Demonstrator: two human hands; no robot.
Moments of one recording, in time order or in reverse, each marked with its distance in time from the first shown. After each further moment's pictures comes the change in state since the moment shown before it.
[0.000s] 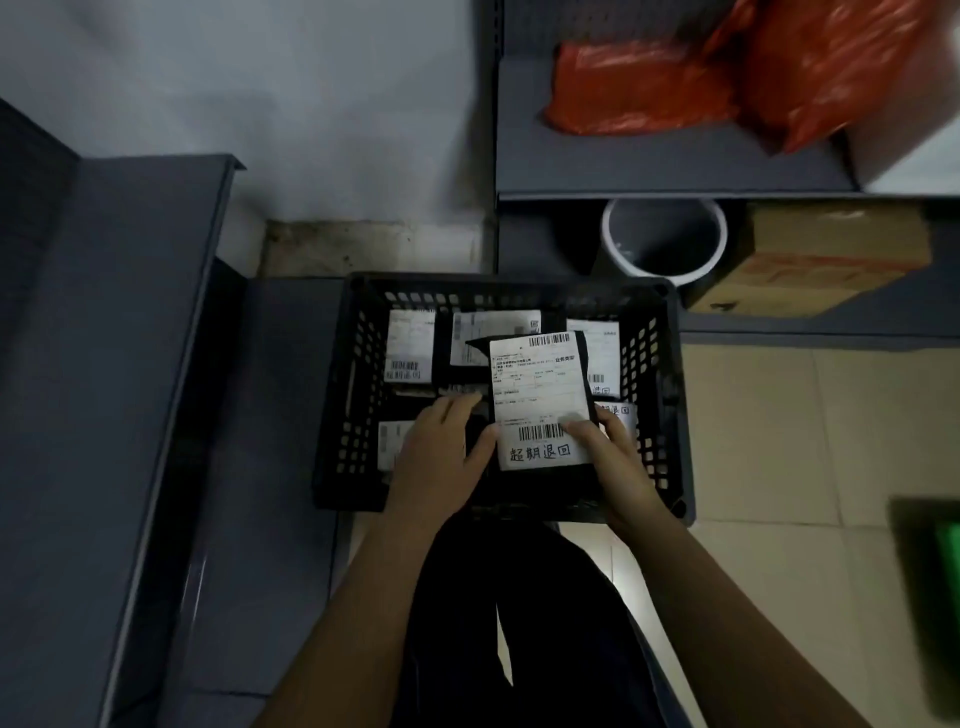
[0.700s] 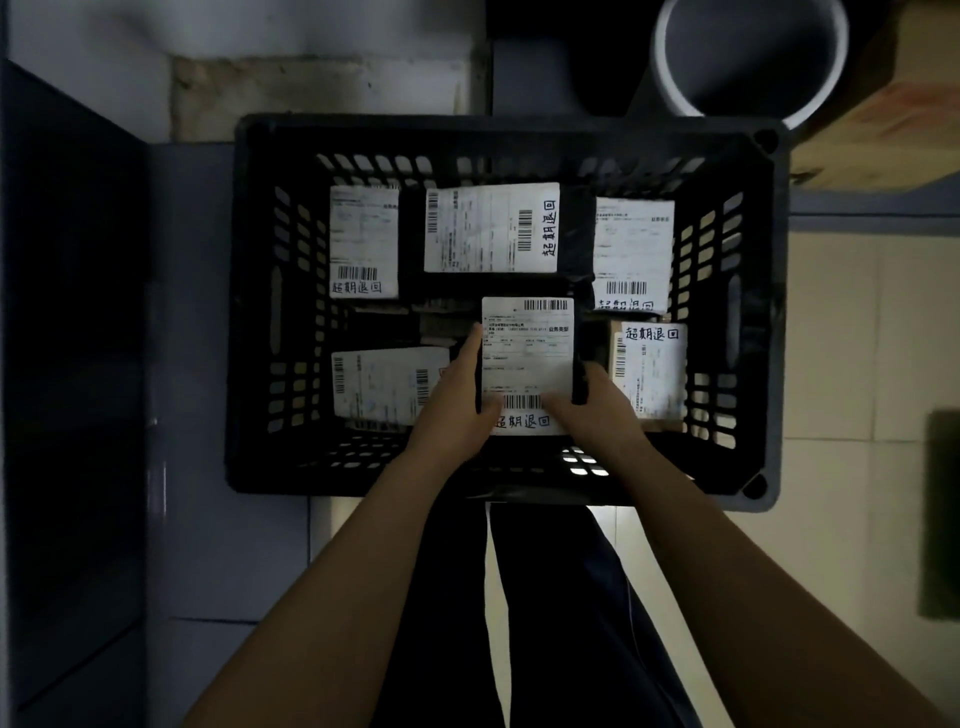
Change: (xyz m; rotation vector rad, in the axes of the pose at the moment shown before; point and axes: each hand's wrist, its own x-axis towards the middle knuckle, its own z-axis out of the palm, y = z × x) left_hand 0.060 -0.091 0.132 -0.277 -0.325 -0.261; right_hand 0.118 0.072 0.003 -0.793 0.046 0.024
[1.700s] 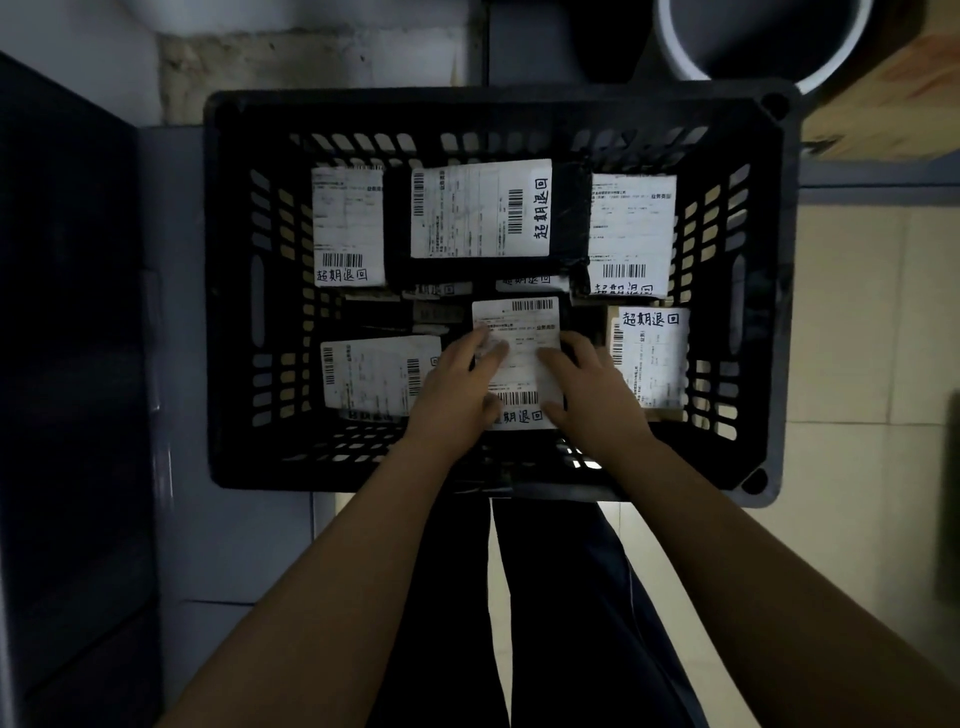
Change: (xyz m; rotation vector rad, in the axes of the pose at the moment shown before) left_hand 0.016 -0.011 0.013 0.571 -0.010 0.210; right_hand 0.019 0.022 -0.002 -0.675 -0.009 -0.458
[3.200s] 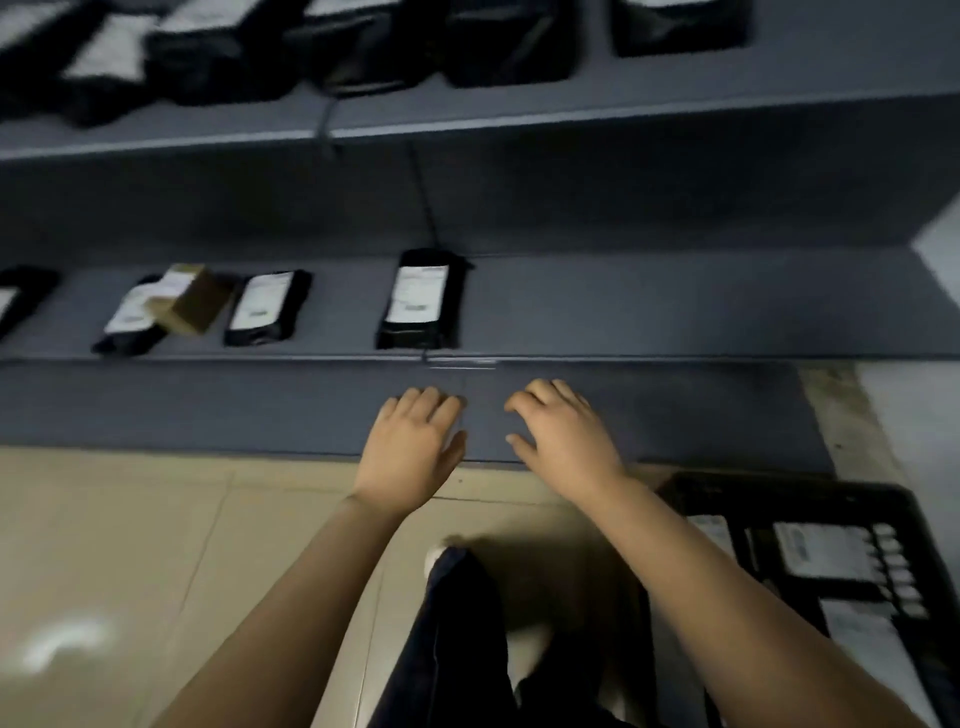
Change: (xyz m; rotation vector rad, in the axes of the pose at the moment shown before) left_hand -0.509 0.091 -0.042 0.132 1.004 -1.325; right_hand -0.263 -0.391 -0.028 -0.573 -0.279 -1.689
